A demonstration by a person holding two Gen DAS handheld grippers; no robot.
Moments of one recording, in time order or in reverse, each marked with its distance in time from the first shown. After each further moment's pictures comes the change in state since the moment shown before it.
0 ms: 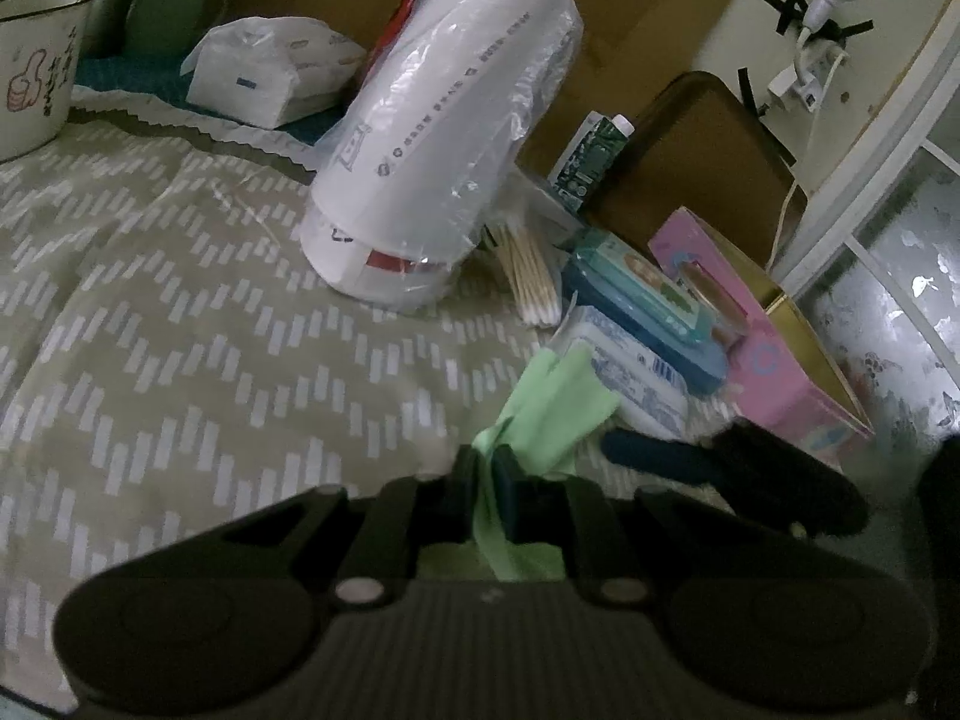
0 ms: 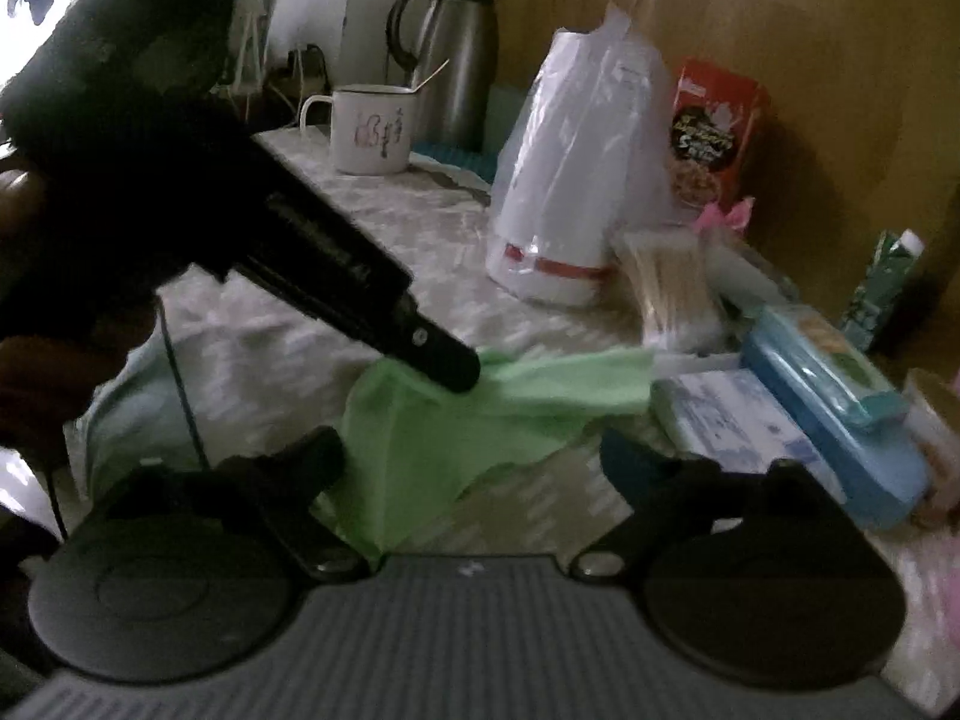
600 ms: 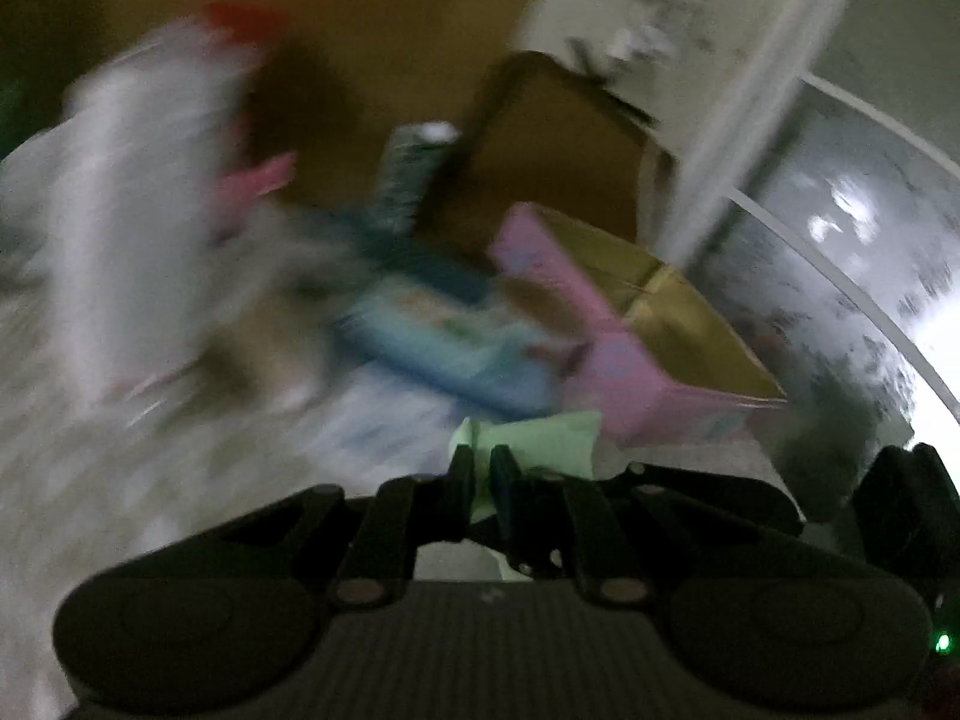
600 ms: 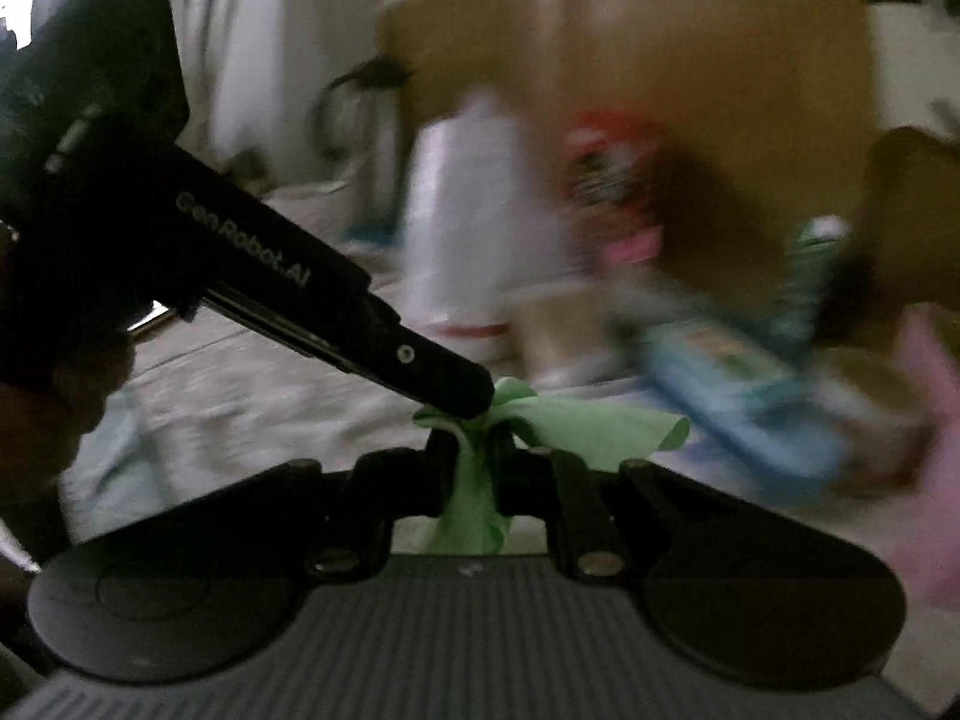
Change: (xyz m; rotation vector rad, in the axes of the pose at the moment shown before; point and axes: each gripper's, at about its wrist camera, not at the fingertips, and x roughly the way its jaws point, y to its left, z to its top) left arm 0.025 -0.115 0.037 0.238 0.000 -0.155; right arm -0.053 -0.044 -0.017 0.154 -0.181 -0.090
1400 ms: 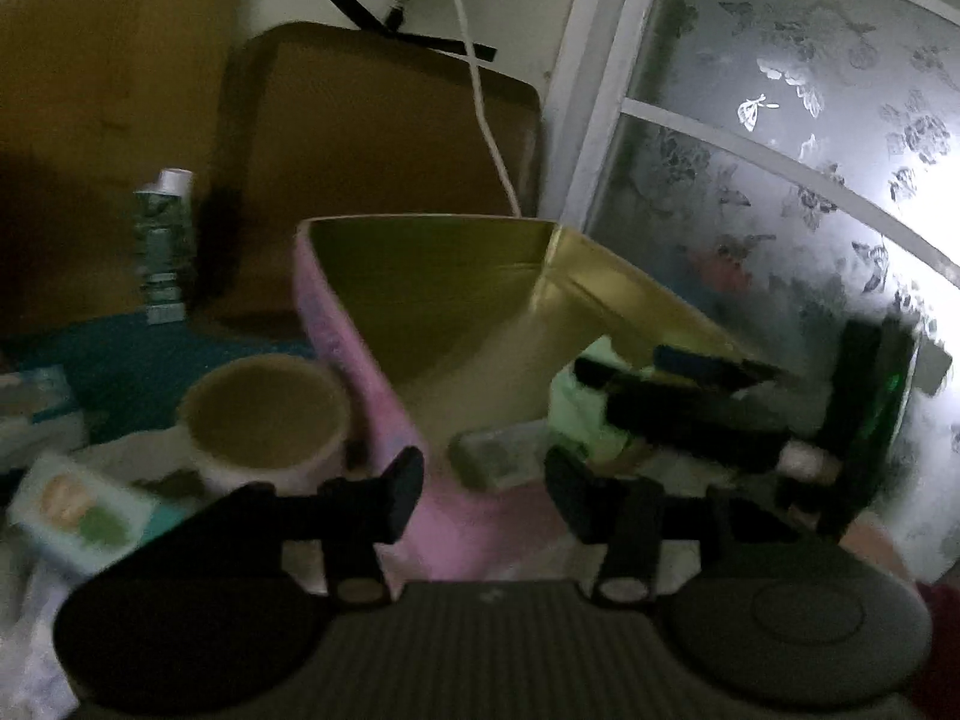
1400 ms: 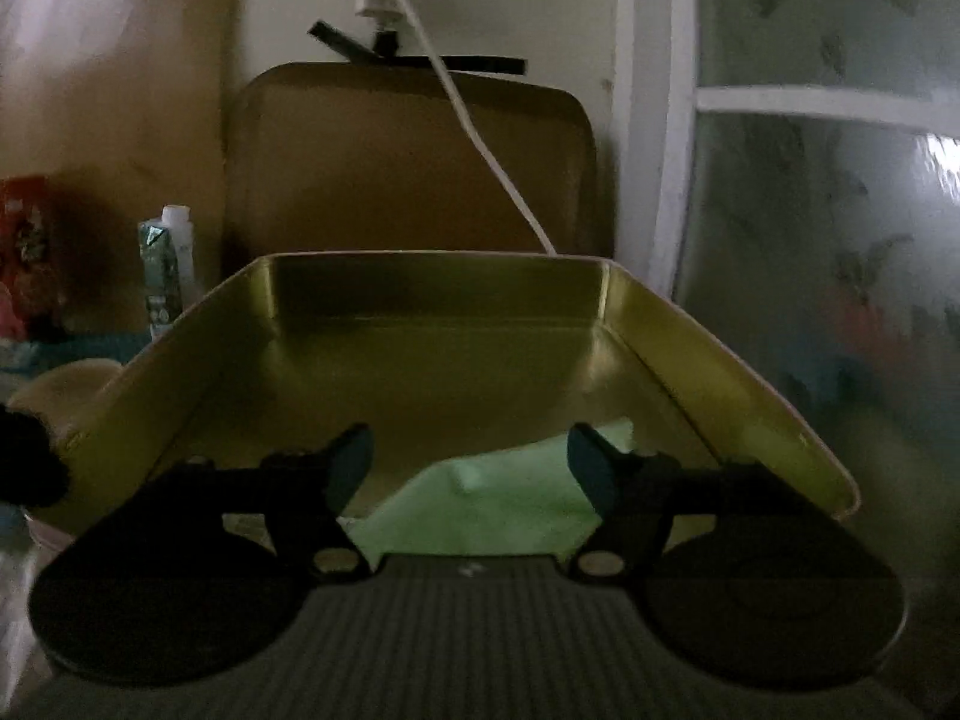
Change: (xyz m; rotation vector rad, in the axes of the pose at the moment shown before) left arm 0.131 -0.128 0.026 0.268 0.032 0.005; right arm -0.078 -0.242 -0.037 0.331 -0.002 -0.749
